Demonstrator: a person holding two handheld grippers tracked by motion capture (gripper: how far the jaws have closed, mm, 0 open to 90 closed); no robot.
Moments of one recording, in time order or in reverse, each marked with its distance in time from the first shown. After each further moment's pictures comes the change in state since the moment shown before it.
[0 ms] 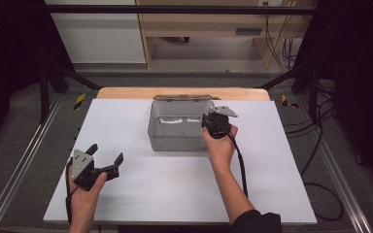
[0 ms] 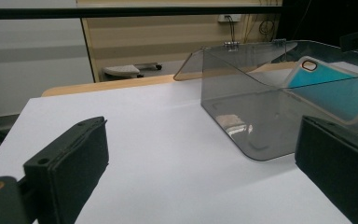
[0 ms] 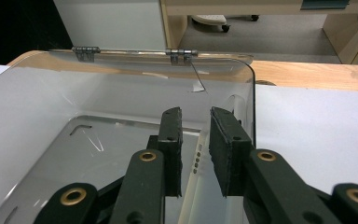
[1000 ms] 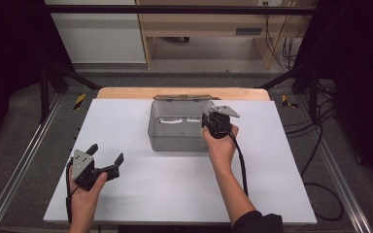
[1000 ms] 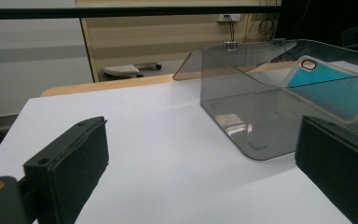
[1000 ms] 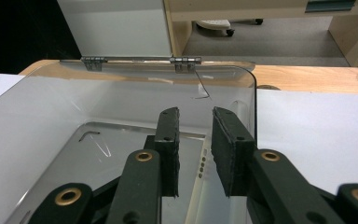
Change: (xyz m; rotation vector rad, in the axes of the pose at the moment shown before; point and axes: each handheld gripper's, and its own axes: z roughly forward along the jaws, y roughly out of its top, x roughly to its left) left arm -0.001 0.000 0.000 0.002 -0.003 0.003; right arm -0.001 0.003 -0.005 -0.020 0.024 0.026
